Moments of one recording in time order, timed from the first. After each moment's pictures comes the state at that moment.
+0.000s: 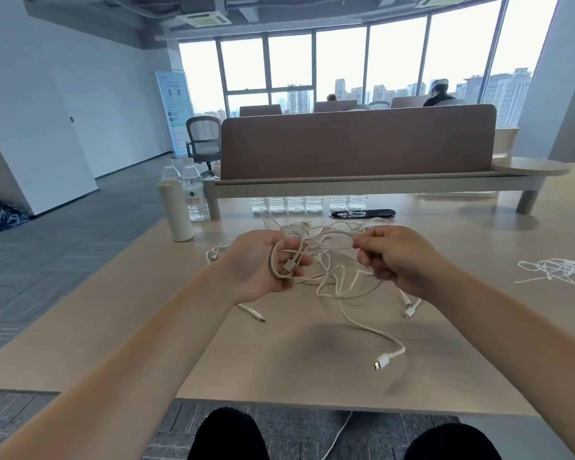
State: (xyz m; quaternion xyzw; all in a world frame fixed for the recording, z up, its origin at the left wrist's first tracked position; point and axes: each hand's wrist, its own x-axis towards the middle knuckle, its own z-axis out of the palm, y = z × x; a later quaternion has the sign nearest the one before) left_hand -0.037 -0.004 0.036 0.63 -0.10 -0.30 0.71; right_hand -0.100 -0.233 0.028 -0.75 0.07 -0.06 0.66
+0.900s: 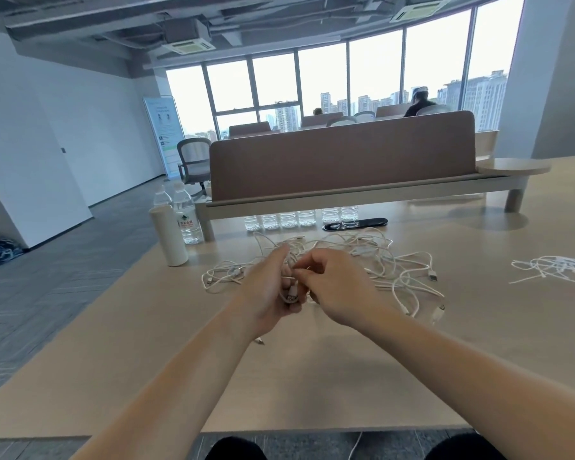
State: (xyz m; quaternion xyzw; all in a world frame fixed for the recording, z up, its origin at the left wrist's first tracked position) left_hand -0.053 -0.034 0.025 0.67 -0.10 -0.21 0.71; right_hand -0.108 -0.154 0.025 -0.86 0.00 -0.18 0.48
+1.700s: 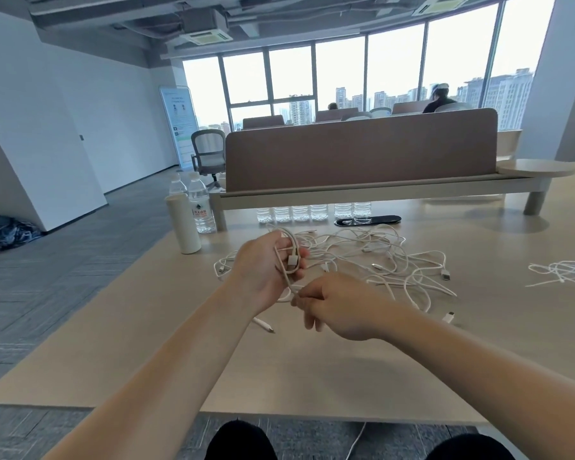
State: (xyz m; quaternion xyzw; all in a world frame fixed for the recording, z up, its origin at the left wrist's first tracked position) left_hand -0.054 -0.020 0.046 0.58 -0.05 -0.17 0.80; right_hand -0.121 -0.148 0.022 -0.94 -0.08 0.02 0.32
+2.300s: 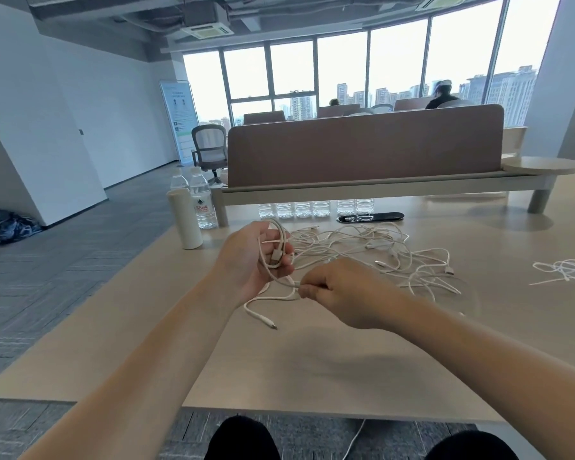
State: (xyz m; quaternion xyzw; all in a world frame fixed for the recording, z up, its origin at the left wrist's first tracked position) left_hand -0.046 0.006 0.054 0.59 -0.07 -0.18 0.79; right_hand -0.123 -0.150 0.037 -0.98 -0.12 -0.05 0.17
